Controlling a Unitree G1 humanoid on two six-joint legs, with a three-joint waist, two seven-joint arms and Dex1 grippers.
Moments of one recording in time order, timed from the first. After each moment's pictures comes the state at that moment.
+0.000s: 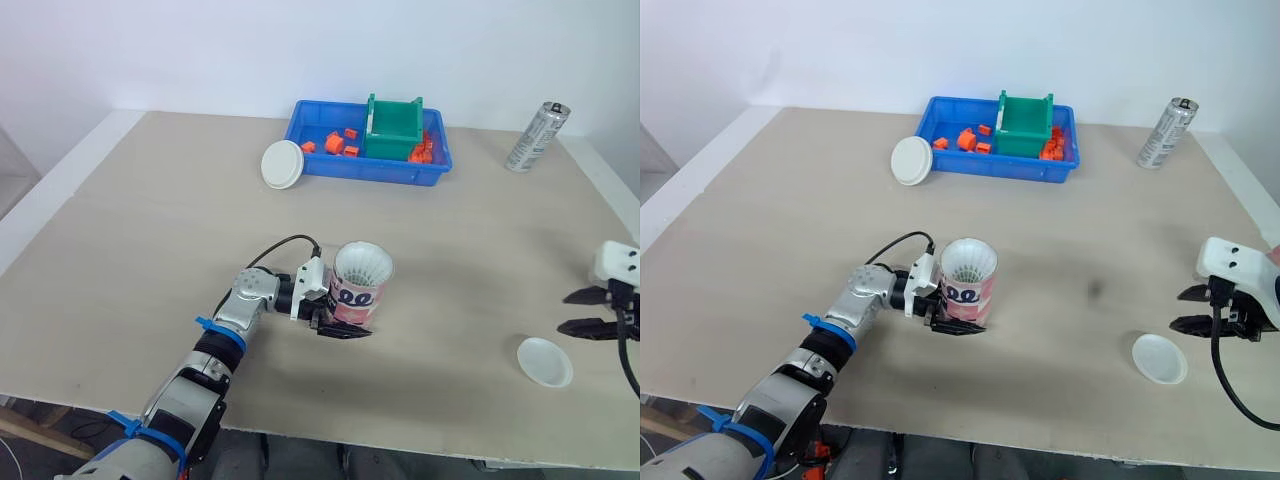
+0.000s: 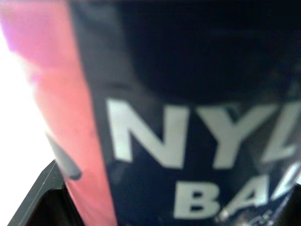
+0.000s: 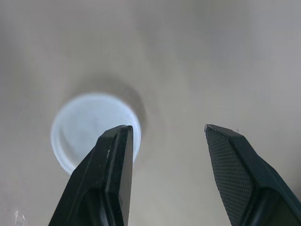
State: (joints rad) left arm -0.73 0.10 -0.25 0.77 -0.19 -0.31 -1.41; right arm -0.08 -1.37 -0.22 0.19 0.16 0.33 1.42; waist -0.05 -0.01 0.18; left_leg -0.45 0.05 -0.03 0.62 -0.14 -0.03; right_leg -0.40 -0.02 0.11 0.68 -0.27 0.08
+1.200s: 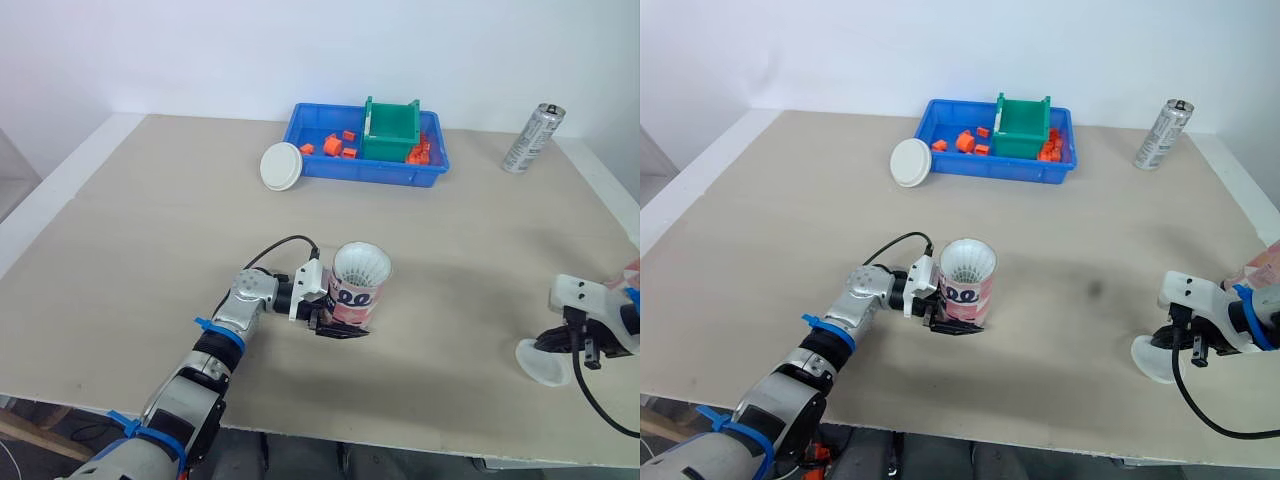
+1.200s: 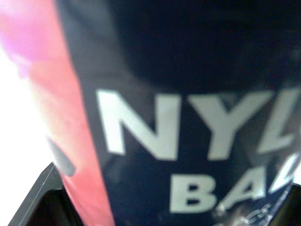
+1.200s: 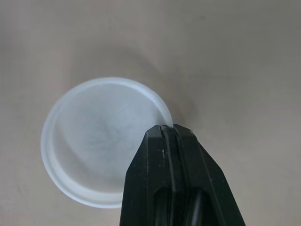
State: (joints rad) left arm -0.74 0.10 -0.24 0.80 -0.18 -0.32 -1.40; right arm -0.20 -1.29 -0.02 0.21 0.11 0.33 1.41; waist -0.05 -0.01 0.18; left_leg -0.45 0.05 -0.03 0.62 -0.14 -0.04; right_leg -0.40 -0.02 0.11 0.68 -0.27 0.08
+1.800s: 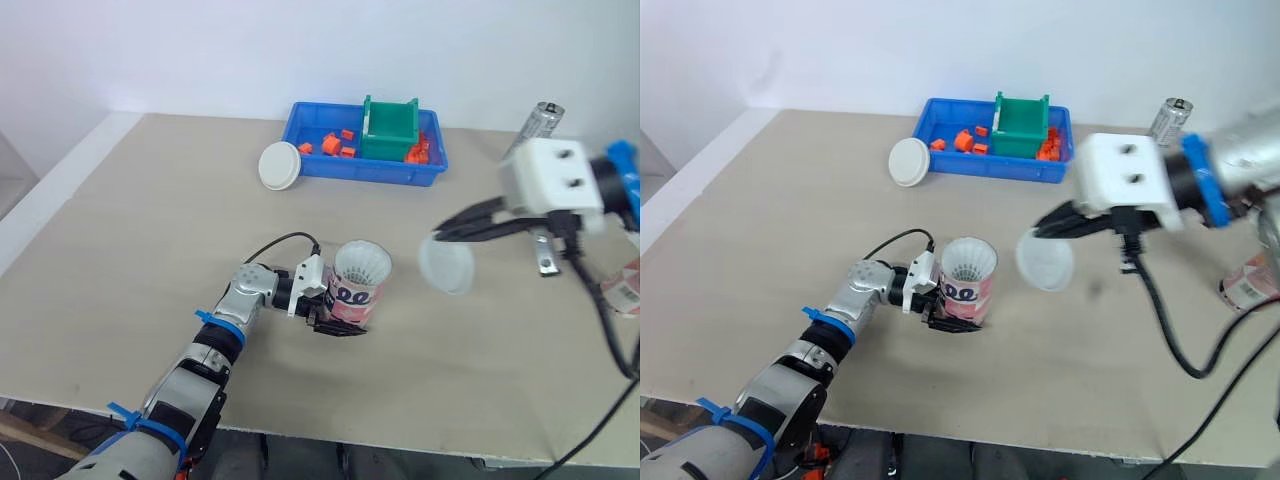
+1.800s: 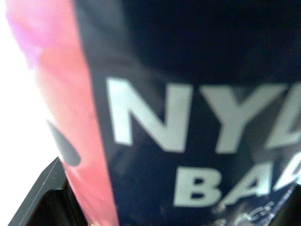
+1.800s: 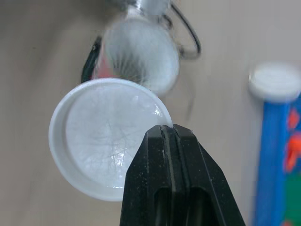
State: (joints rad) left arm -0.79 0.10 -0.24 0.85 -0.17 -0.32 -1.43; right arm -1.04 -1.11 0.24 -0.30 0.26 0.45 1.52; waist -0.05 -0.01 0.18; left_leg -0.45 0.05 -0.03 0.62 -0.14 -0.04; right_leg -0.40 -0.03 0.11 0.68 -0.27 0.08
